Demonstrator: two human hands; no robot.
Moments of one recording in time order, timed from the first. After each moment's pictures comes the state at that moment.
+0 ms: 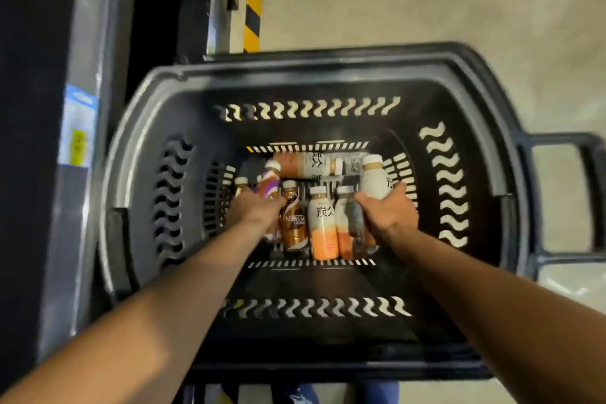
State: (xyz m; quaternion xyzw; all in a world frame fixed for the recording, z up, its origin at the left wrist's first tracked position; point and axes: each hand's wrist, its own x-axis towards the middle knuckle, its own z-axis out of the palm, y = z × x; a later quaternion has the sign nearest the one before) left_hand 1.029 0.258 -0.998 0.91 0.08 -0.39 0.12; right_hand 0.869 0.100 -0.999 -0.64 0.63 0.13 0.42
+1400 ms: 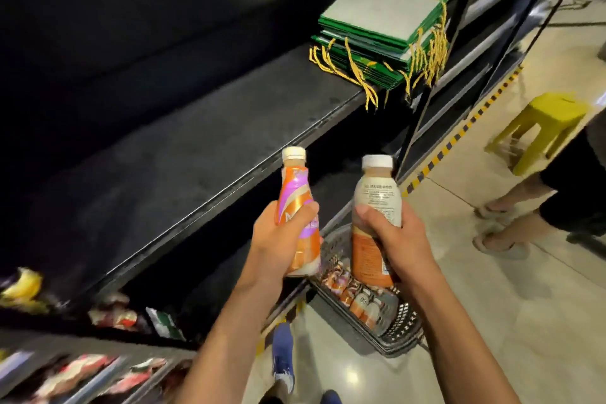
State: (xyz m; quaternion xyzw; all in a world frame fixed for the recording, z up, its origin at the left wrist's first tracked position) left_hand 0.764 0.451 -0.111 0.67 0.20 -0.06 0.72; right_hand 0.770 0.273 -0.125 -0.70 0.12 0.03 0.70
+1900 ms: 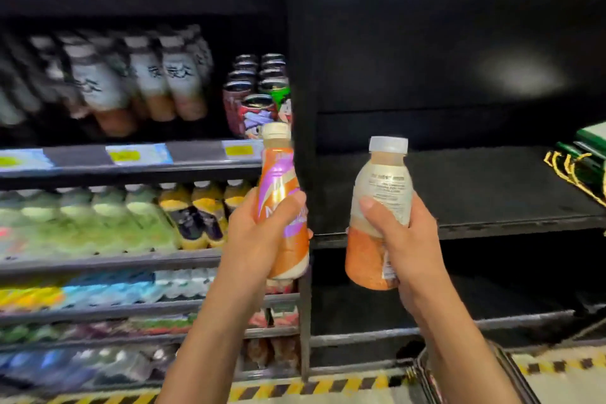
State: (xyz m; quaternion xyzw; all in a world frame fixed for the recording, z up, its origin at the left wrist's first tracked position) left_hand 0.527 0.679 0.007 0.57 0.28 0.32 0.70; right_hand 0.646 0.543 -0.006 -0.65 -0.22 0.17 0.71
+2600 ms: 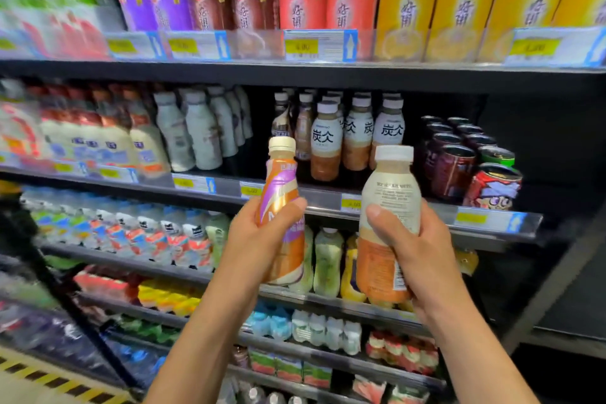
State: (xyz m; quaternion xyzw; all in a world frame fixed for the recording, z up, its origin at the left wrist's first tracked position) left_hand 0.302 0.919 0.047 0.58 0.31 0.43 0.62; right_hand 0.458 0.803 0.045 -0.58 -0.35 0.23 0.70
